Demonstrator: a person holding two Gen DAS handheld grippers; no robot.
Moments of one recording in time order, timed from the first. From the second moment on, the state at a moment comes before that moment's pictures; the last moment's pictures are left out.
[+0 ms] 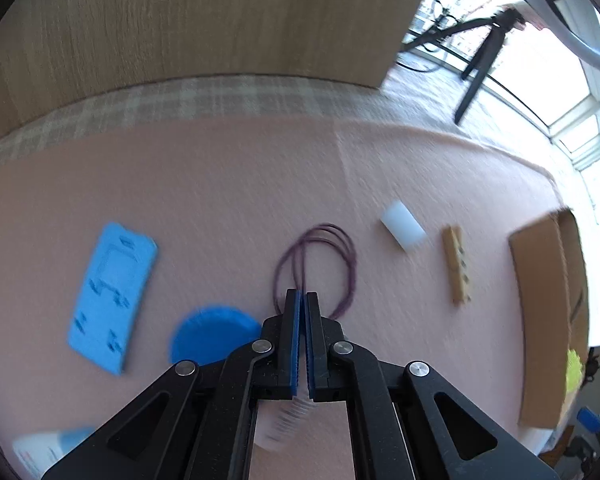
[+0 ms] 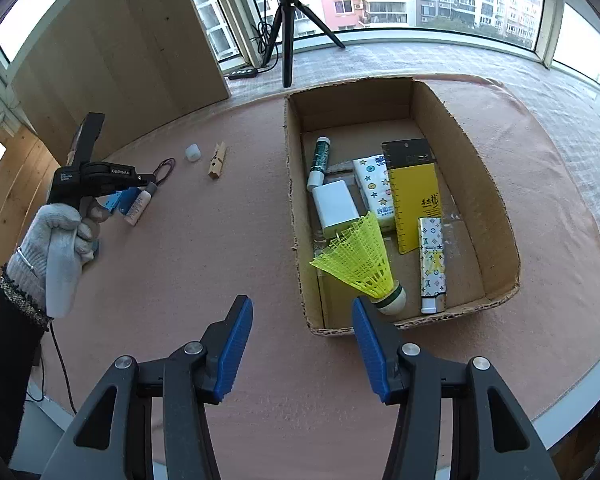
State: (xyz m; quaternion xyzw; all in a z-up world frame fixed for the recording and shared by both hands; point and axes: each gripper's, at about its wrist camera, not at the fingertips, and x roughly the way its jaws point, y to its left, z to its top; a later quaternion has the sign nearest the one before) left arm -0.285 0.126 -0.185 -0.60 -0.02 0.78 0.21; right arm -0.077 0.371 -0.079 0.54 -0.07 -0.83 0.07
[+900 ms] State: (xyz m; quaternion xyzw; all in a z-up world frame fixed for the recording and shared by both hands) left arm -0.139 0.149 -0.155 -0.58 -0.02 0.77 0.28; right arm -0.079 0.325 -0.093 0.55 -0.06 -0.82 0.14
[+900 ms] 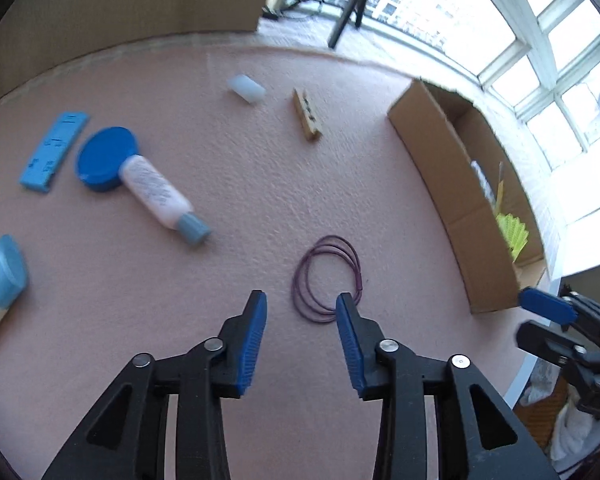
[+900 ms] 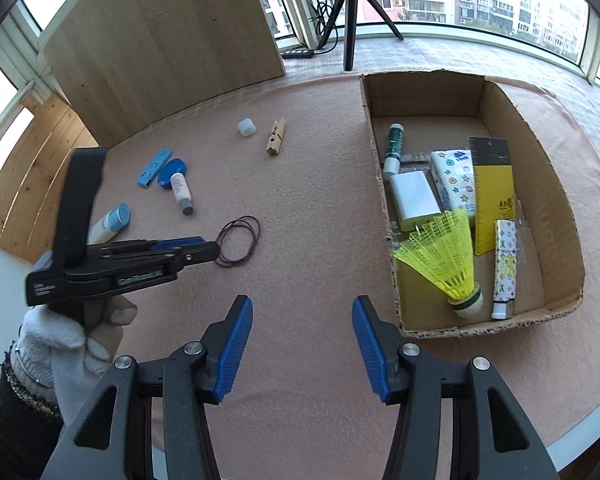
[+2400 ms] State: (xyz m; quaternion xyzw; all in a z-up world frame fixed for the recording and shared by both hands) left arm -0.188 0.094 -0.174 -0.58 0.00 0.80 0.15; right arm -0.152 0.212 -0.168 0.56 0.13 -0.80 0.18
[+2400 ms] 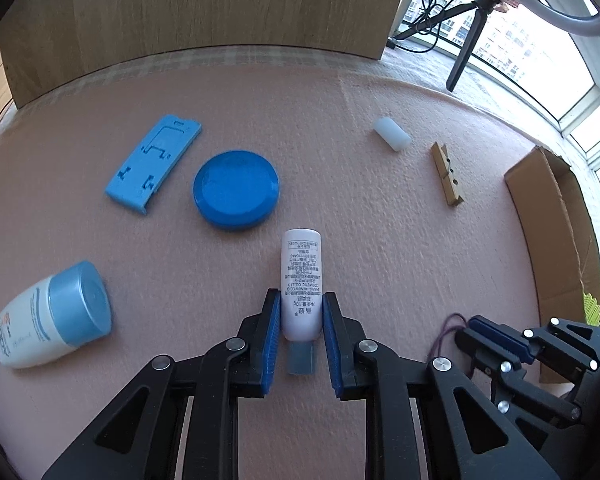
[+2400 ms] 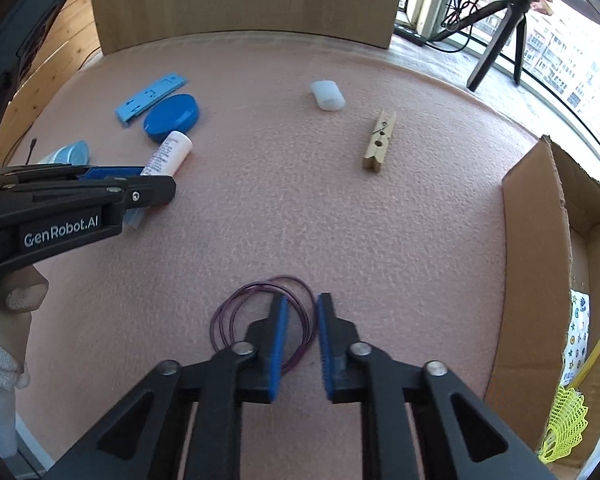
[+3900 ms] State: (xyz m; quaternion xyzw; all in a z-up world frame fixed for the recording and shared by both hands) left arm -0.121 0.290 -0.086 -0.51 0.02 0.79 0.33; right arm -0.104 0.428 -0.054 0.47 -0.04 -0.88 0.08
